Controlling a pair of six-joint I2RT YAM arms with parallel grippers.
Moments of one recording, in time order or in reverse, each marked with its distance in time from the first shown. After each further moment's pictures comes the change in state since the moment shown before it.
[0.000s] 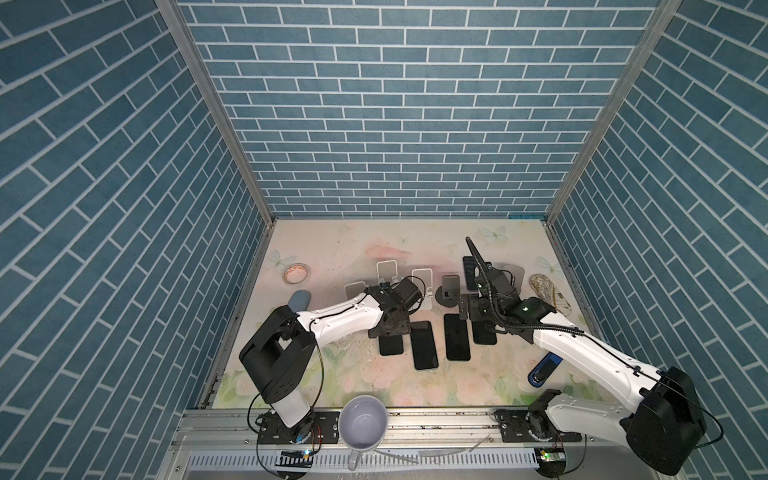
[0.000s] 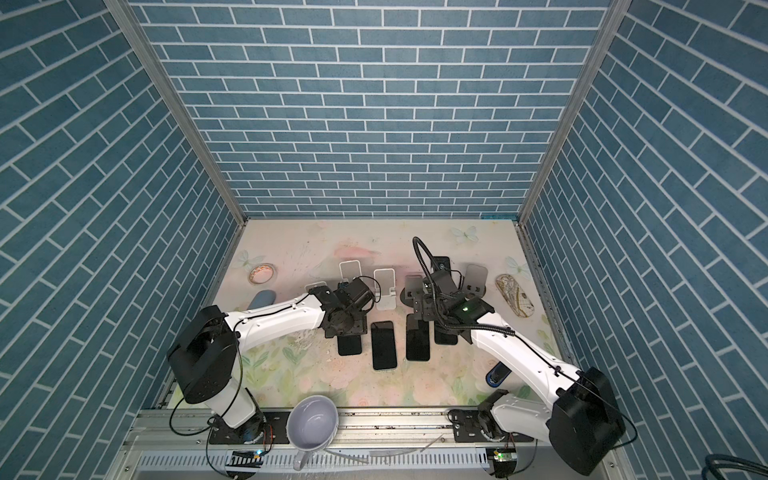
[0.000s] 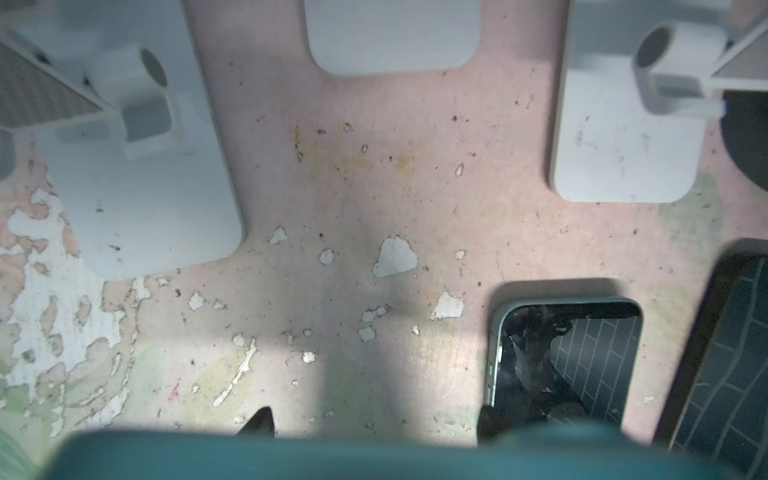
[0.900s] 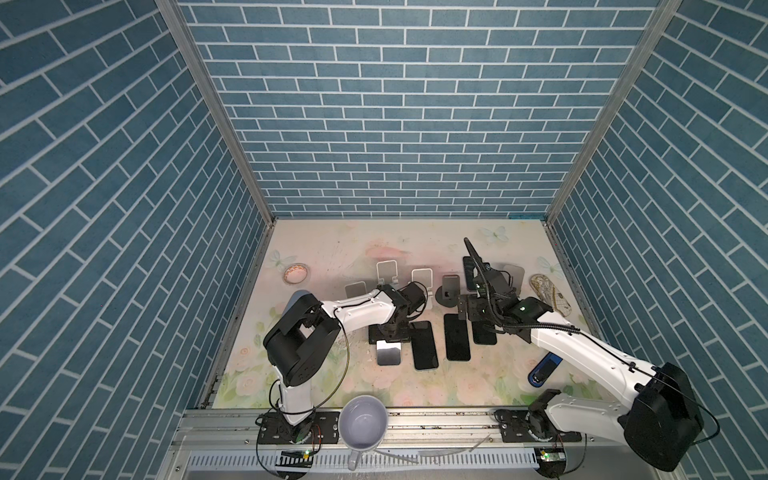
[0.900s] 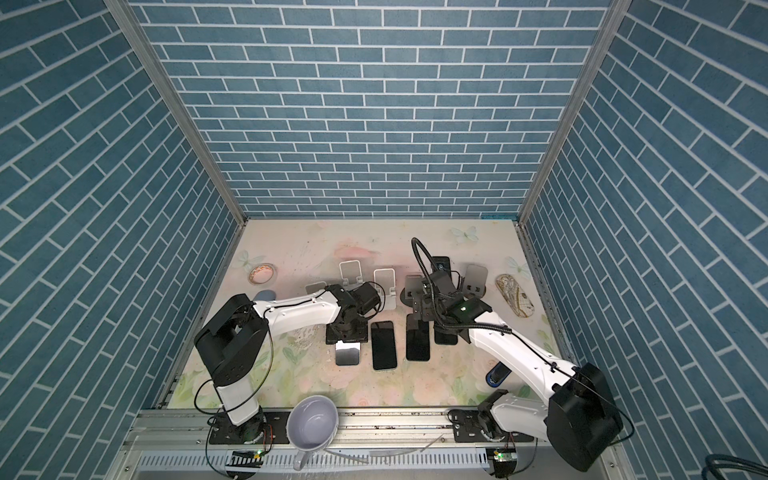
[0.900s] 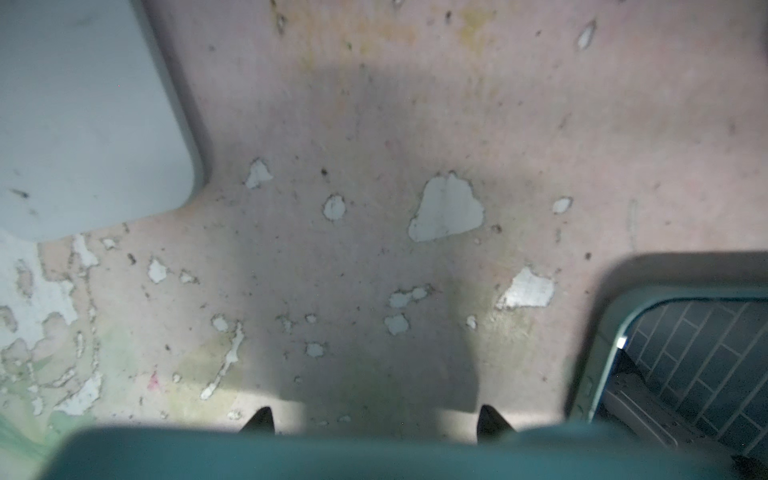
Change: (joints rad) left arm -0.001 0.152 0.071 -0.119 0.053 0.016; right arm 0.000 0.021 -0.014 0.025 0.000 -0.003
